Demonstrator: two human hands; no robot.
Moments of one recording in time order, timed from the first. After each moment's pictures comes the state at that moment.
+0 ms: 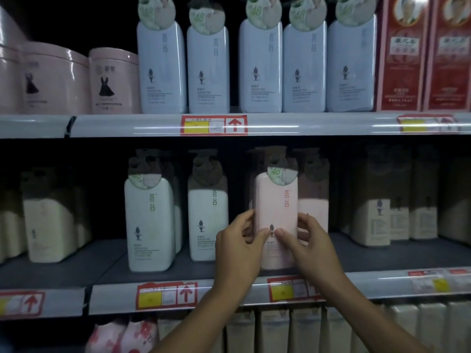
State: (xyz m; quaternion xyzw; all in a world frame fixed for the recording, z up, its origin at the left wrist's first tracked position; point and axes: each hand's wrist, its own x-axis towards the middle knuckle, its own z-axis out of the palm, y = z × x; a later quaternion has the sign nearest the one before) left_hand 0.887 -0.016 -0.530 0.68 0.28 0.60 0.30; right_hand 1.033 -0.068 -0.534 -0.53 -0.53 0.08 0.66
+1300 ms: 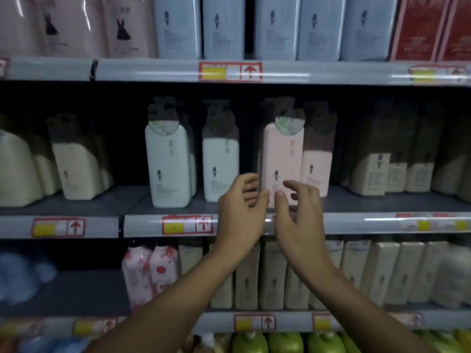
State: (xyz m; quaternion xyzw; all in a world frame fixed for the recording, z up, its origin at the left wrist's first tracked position) left_hand 0.843 -0.080 -0.543 0.68 0.28 0.59 0.32; right_hand 0.939 -0.134 -0.556 -0.58 -0.50 -0.04 0.64
